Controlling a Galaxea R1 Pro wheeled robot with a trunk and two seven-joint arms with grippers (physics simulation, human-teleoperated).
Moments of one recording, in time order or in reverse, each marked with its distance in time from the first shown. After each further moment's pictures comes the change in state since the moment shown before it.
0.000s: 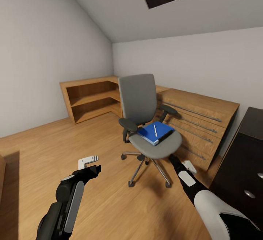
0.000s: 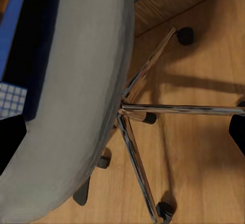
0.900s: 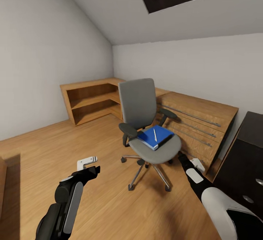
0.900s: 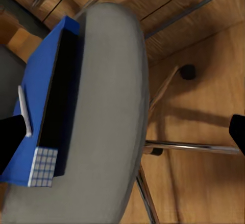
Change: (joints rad) left arm 0.006 0.000 0.015 0.003 0.006 -0.003 0.000; right arm -0.024 -0.065 -0.012 0.010 -0.019 -0.017 0.020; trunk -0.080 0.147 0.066
